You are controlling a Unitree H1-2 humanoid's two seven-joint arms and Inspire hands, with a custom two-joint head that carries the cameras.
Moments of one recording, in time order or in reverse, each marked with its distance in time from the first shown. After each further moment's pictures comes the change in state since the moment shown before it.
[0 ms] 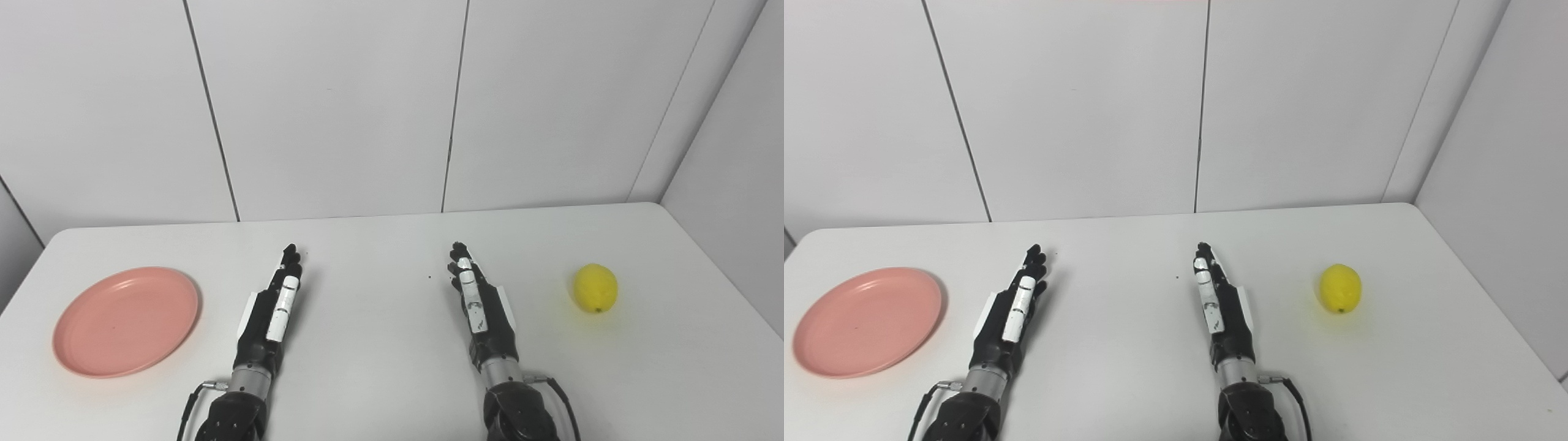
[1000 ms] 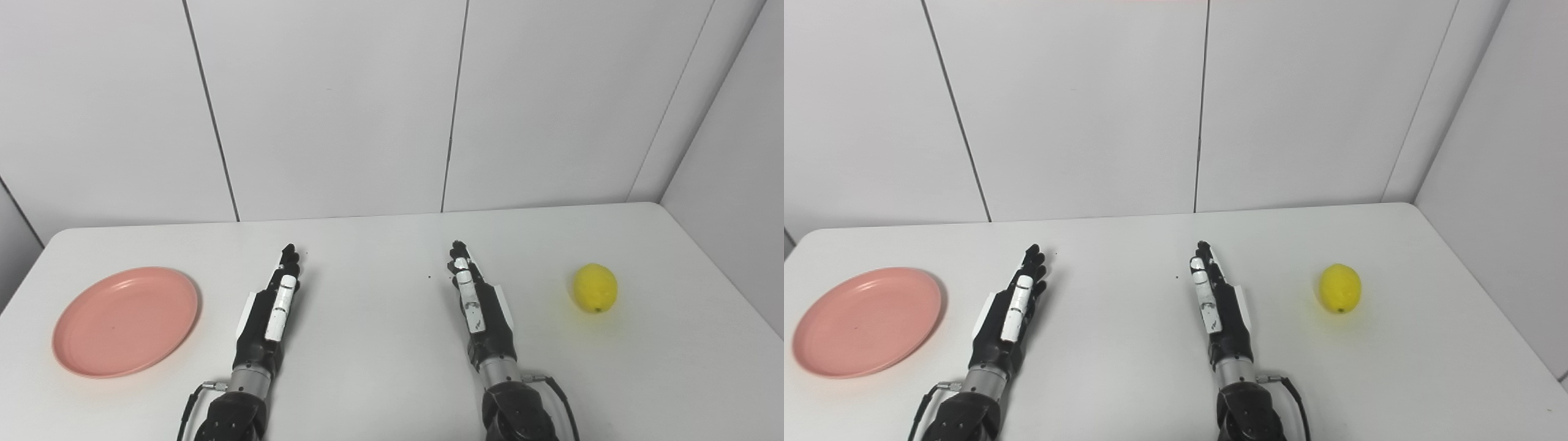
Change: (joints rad) left arm 0.001 -0.005 0.011 -0.002 -0.020 0.002 -0.008; right arm 0.000 -0.001 0.010 -0.004 -0.010 0.000 0.001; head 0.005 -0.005
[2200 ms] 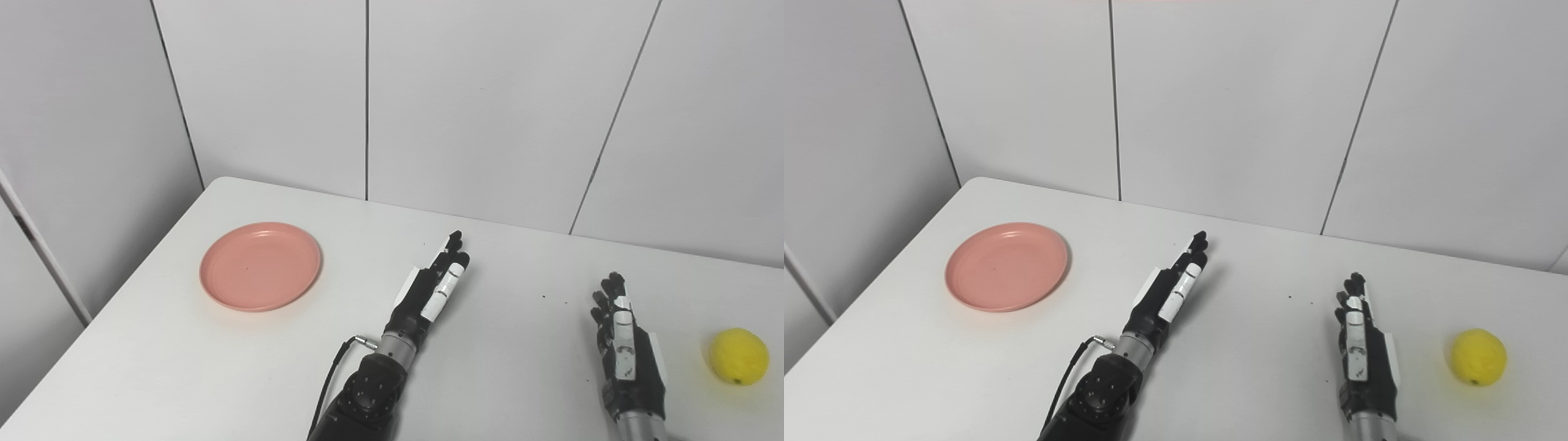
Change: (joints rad) left arm -0.080 -0.099 -0.059 0.184 0.101 -0.150 0.061; right arm 0.034 -0.115 -0.039 0.013 0.120 -0.078 0.119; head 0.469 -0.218
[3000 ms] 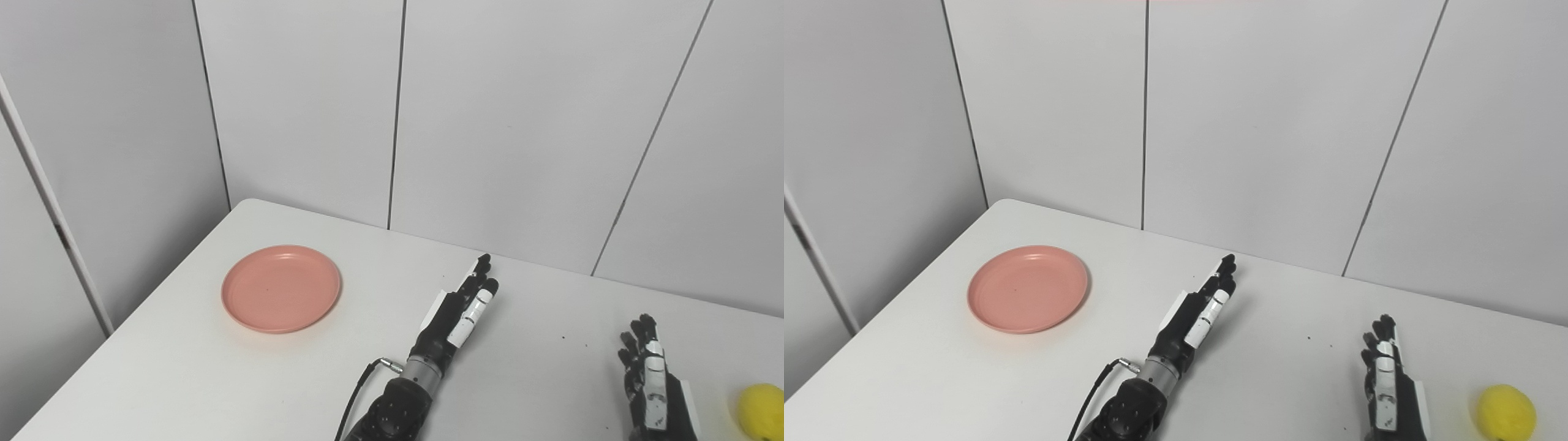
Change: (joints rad) left arm -0.025 -0.017 0.023 0.043 0.007 -0.055 0.031; right arm -0.012 -0.015 -0.004 0.017 0.015 -0.021 0.012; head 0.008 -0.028
